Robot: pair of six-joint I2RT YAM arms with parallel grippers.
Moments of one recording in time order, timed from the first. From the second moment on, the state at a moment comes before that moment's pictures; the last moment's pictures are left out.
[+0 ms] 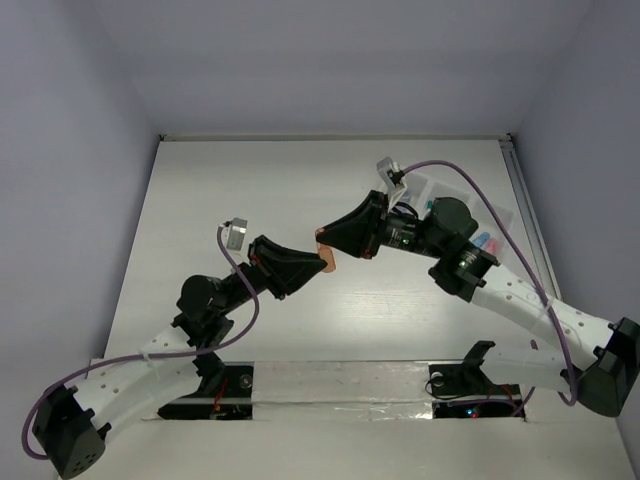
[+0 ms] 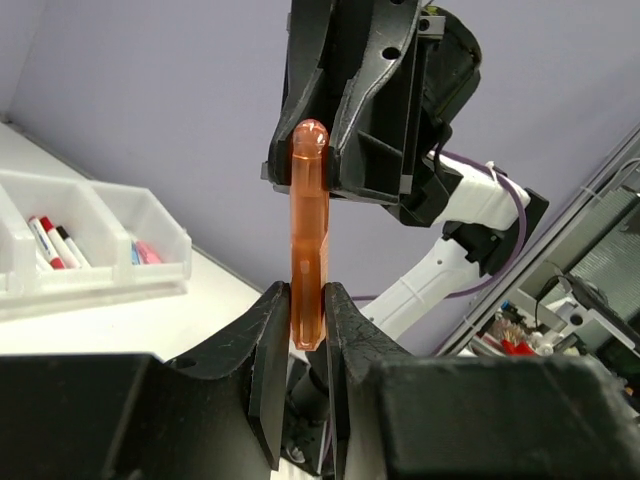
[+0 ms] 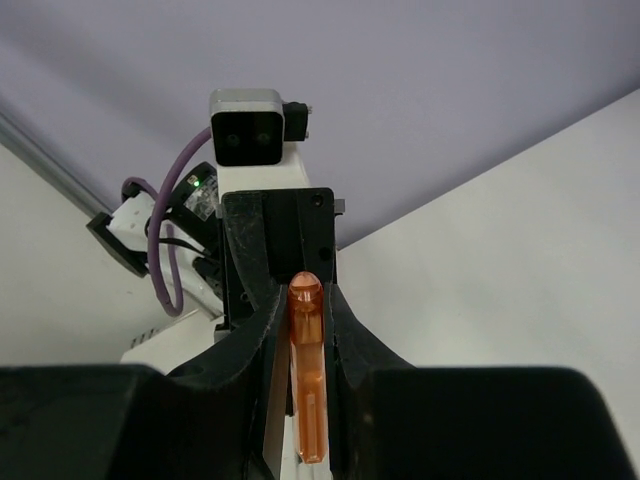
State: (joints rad) left arm -0.76 0.67 0.35 0.81 0.34 -0.83; right arm 0.82 1.12 0.97 0.35 -0.57 0.63
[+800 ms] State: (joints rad) left arm -0.78 0.63 0.39 0.58 0.32 -0.75; right arm 0.85 1.01 0.84 0.34 -0.42 0.59
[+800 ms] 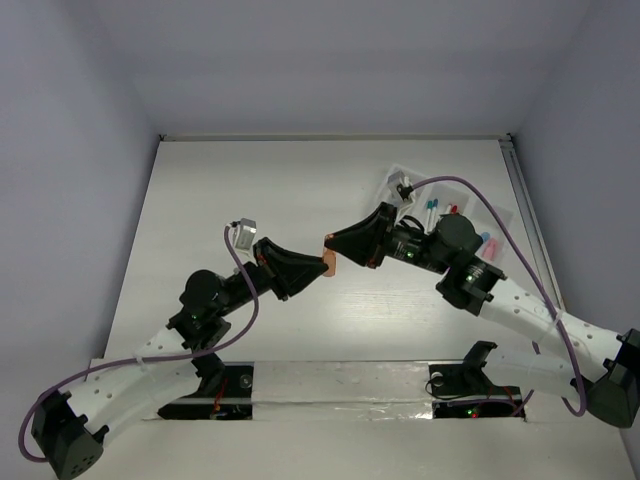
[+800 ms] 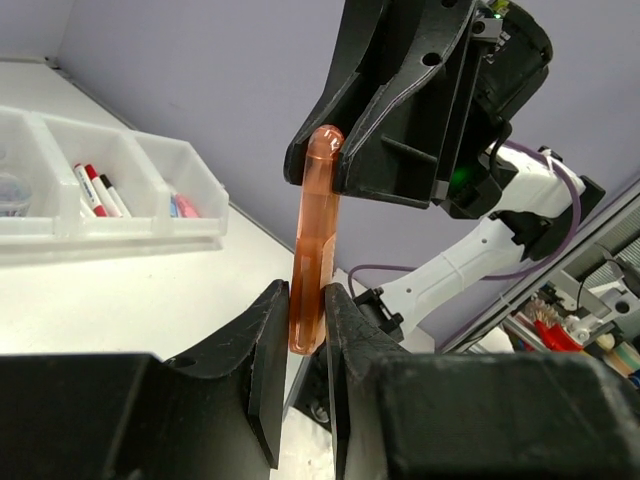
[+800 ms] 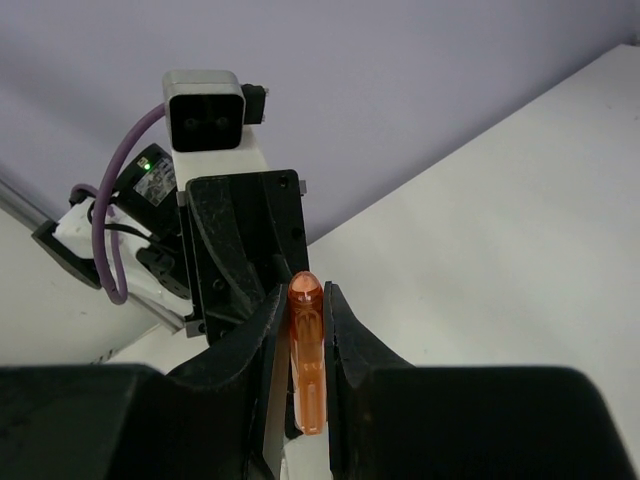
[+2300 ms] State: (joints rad) left arm -0.76 0.44 0.32 0.35 0.12 -0.67; right arm 0.21 1.01 0.81 -0.12 0.14 0.57
